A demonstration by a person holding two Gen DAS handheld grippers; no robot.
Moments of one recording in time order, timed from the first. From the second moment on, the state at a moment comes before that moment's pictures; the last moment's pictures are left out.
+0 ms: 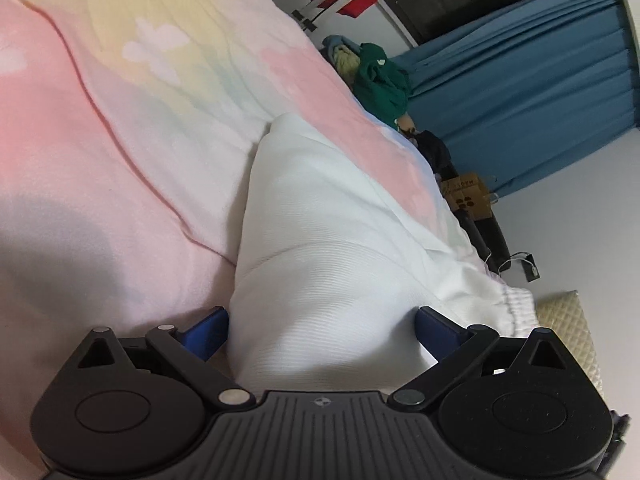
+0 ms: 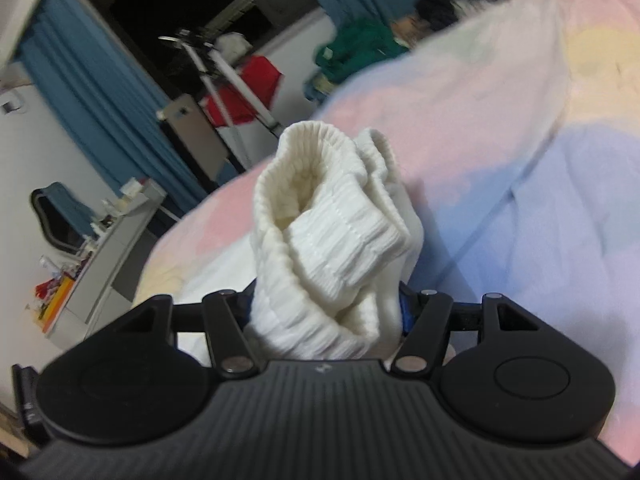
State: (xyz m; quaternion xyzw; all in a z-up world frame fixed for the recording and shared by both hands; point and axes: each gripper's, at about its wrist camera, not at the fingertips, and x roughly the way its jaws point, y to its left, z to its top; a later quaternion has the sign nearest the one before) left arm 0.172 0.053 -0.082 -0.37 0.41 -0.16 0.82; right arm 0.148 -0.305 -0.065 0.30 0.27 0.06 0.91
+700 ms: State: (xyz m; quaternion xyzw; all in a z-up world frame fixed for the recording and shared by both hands) left arm 0.154 0.016 -0.021 -0.30 0.36 -0.16 0.87; right arm 0.147 -0.312 -0.036 0.31 0.26 0.06 0.91
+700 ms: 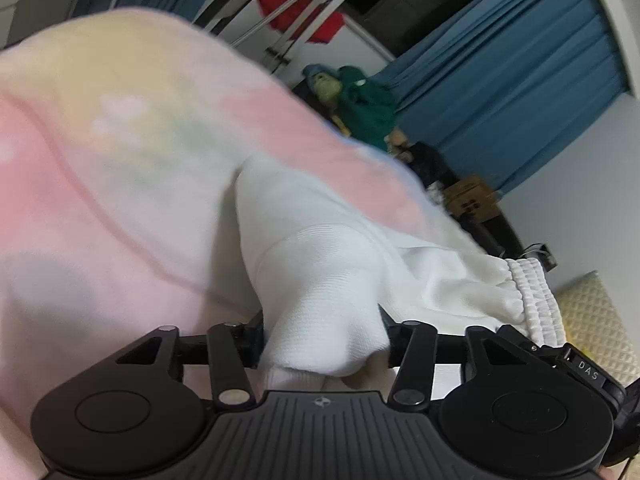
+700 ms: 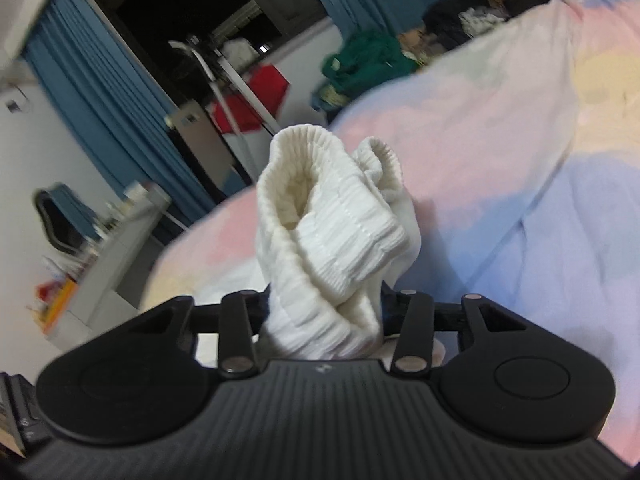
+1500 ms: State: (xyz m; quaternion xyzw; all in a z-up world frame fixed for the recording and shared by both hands) left arm 0.349 -0.364 -0.047 -0.13 0.38 -0.32 0.86; right arm 0.164 -0.565 -0.084 0.42 0.12 -0.14 0.89
